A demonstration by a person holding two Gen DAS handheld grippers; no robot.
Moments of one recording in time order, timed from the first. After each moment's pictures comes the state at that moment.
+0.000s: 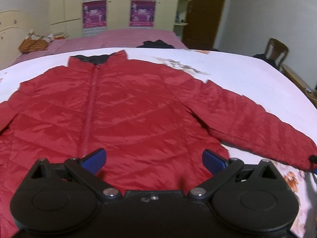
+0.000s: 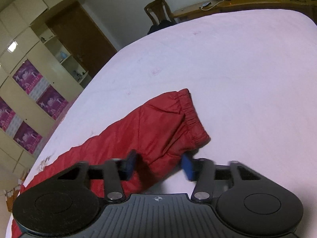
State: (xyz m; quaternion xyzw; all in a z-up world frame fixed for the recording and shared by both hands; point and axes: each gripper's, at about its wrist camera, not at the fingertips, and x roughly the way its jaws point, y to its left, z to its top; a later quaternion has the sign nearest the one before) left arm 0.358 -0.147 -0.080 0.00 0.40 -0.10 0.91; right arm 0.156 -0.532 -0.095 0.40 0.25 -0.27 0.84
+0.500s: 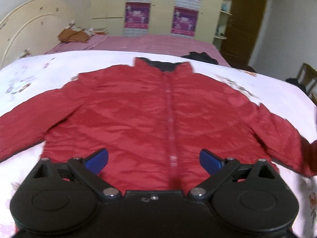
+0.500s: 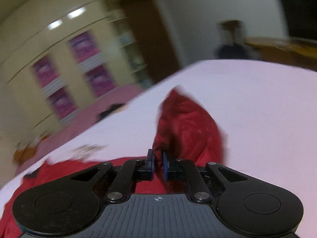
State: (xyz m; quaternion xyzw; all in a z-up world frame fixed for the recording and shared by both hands) left arm 0.358 -0.035 -0.066 -0.05 0.39 0.01 0.92; right arm 0.283 -0.410 -0.018 0.23 0.25 -0.08 0.94
